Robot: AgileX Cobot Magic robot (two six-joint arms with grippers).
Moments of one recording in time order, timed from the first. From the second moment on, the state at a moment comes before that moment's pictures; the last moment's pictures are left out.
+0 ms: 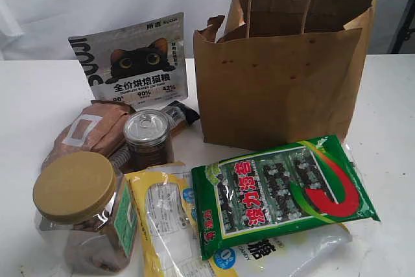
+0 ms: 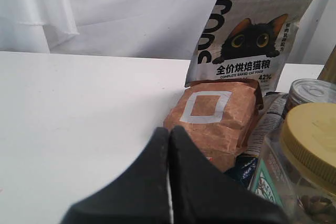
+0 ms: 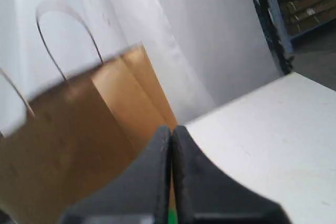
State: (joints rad) left arm -0.03 0.00 0.00 -0.09 0.27 0.03; right arm -0.10 0.05 0.00 0.30 -0.03 0.19
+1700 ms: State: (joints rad) left arm -0.03 0.00 0.00 -0.09 0.27 0.03; right arm -0.25 1.59 -0.81 0.74 0.92 -0.50
